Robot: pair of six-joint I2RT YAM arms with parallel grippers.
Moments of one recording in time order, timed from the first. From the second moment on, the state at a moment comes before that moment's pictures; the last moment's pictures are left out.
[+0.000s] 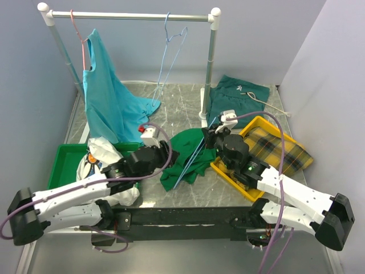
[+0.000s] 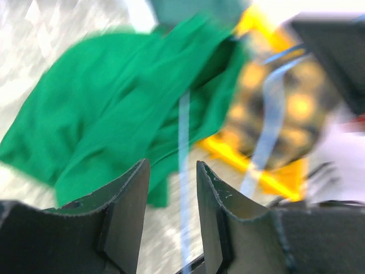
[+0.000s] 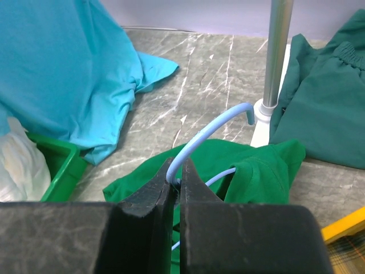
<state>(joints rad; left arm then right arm) -1.03 0.95 0.66 0.01 -0.37 -0.74 0.84 0.97 0.69 0.15 0.46 0.26</state>
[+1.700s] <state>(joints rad) -0.96 0.96 0.60 0.05 -0.30 -0.83 0.86 1.07 0.85 0.16 0.90 0.31</state>
